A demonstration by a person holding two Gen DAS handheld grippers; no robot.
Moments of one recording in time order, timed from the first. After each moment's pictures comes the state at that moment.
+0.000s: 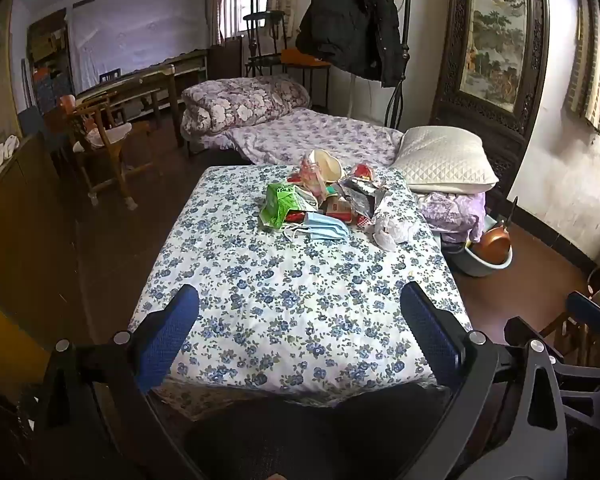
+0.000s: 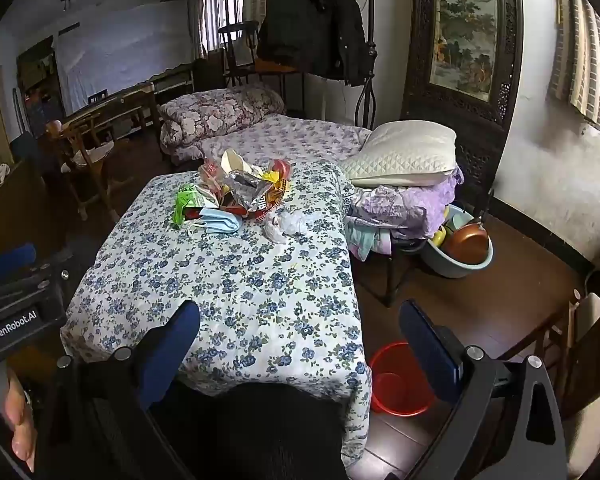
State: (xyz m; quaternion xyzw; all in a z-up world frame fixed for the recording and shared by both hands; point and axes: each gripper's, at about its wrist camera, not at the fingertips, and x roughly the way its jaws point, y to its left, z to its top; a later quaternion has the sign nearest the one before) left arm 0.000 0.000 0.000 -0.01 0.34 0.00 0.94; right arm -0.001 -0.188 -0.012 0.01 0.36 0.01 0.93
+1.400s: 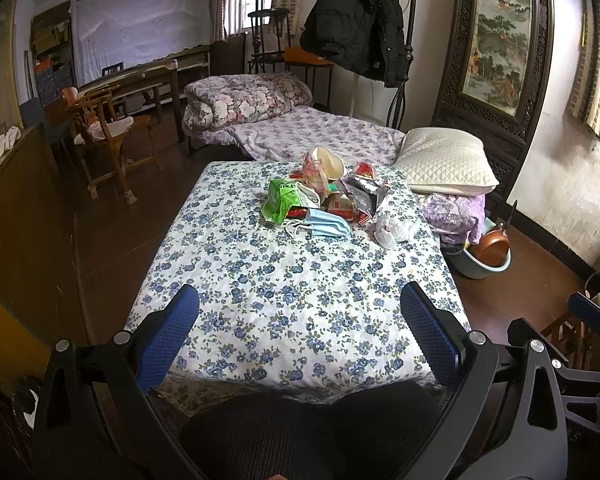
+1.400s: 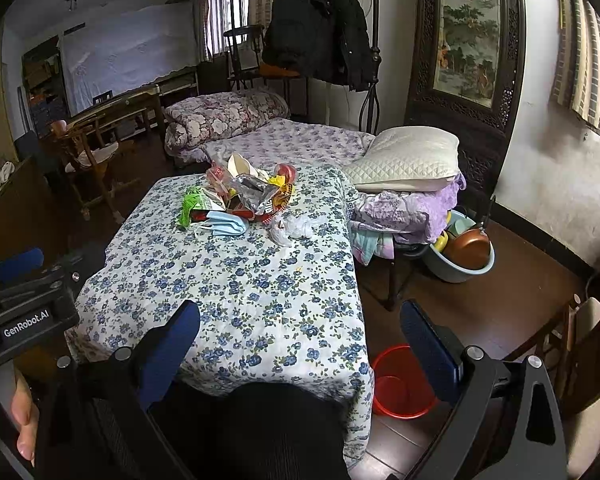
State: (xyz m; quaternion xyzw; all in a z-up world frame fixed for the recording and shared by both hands) left arm -0.001 0.006 0.001 -0.01 0.35 0.00 0.94; right arm -0.003 -0.184 -0.007 0.00 0.36 0.01 0.93
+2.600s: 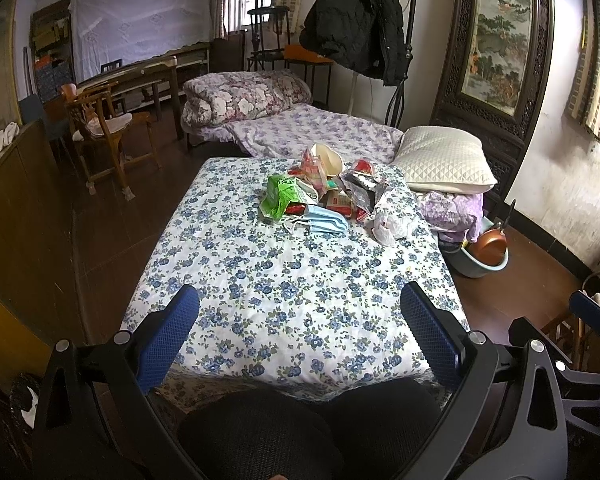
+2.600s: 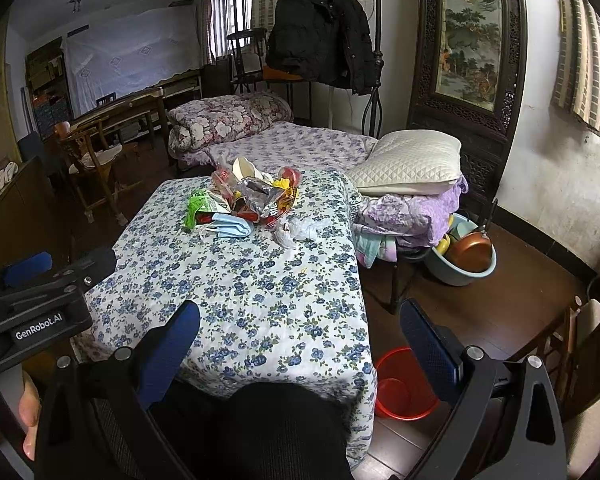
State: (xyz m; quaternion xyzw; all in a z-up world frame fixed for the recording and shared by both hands) left arm -0.004 0.003 -0.002 -0.02 0.35 0.00 0.94; right arm -0.006 -0.181 0.000 0.00 0.35 0.01 0.94
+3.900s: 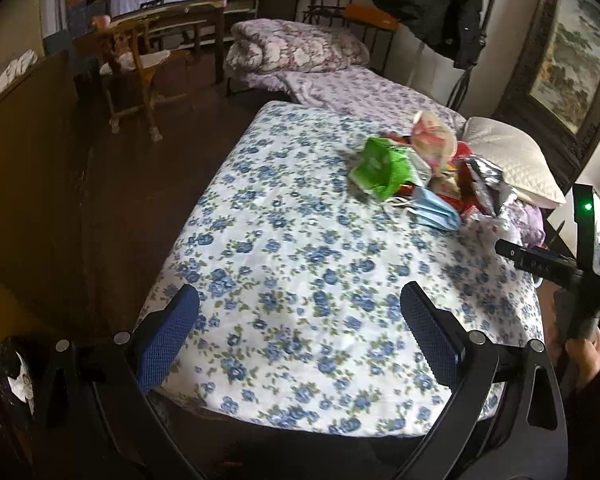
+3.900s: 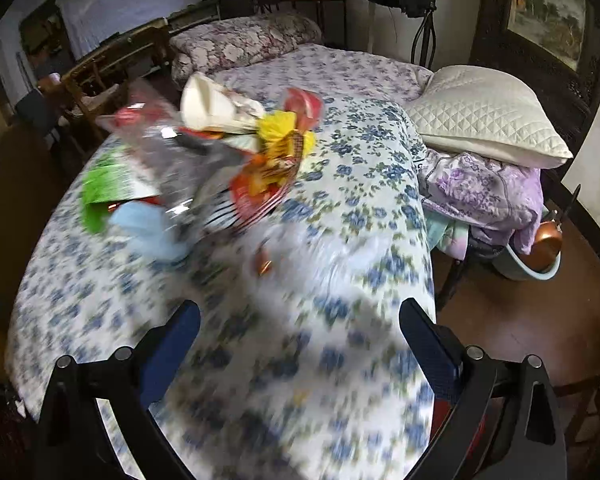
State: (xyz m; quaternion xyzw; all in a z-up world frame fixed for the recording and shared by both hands) left arm 0.087 0.115 -0.086 -0.09 0.42 0.06 0.90; right arm 0.263 -0.177 -0.149 -0.01 0.48 0.08 0.87
